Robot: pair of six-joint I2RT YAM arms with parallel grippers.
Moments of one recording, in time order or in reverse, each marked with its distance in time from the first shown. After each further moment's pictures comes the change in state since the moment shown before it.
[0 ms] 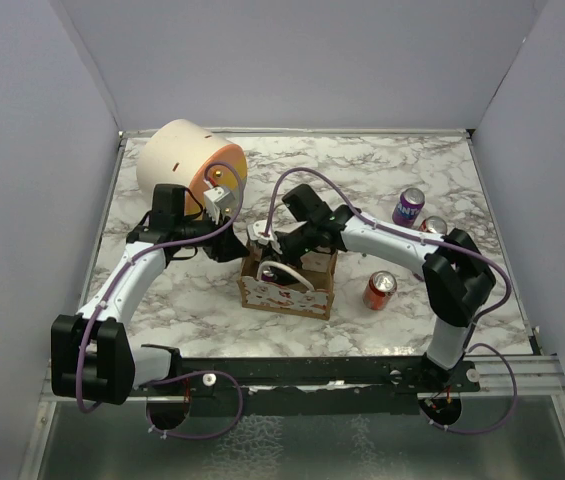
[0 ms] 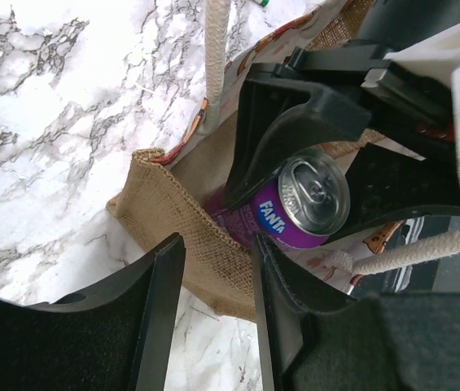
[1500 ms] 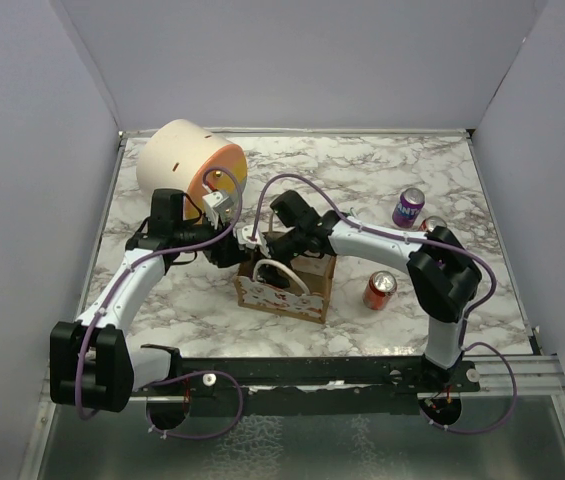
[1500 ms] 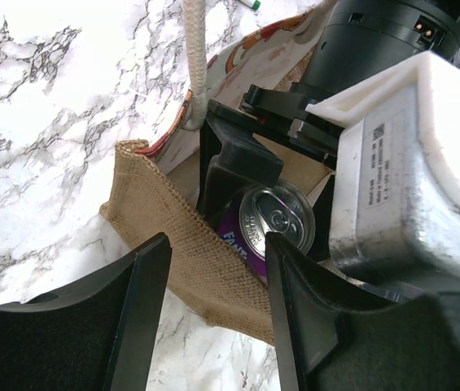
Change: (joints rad) left arm 0.001 -0.032 -0.060 0.066 0.031 -0.009; right arm 0.046 0.087 0.023 0.078 0.034 0.073
